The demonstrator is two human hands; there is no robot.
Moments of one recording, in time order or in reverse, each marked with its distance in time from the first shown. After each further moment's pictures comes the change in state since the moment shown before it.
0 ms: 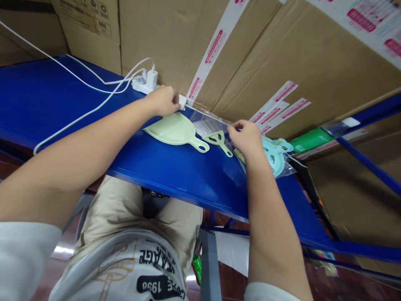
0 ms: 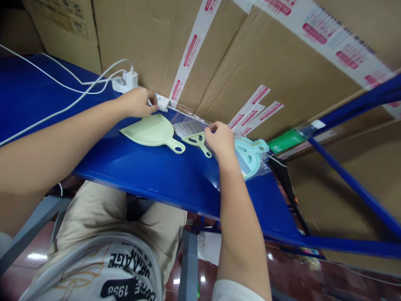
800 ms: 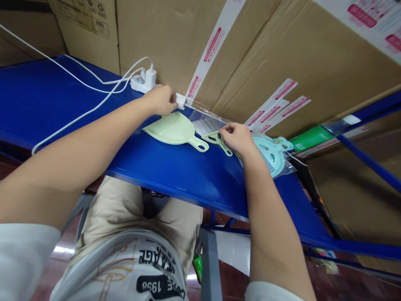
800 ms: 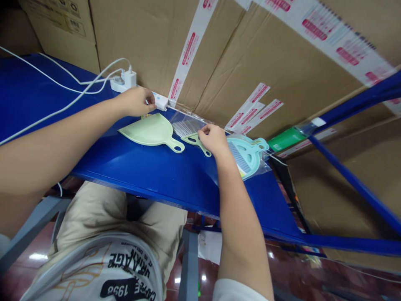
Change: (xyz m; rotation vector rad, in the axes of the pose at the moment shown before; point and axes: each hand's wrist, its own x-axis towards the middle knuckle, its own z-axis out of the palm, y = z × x) left_hand 0.001 -0.003 0.001 0.026 -0.008 -0.012; right_hand 0.003 0.000 0.010 0.061 -0.142 -0.040
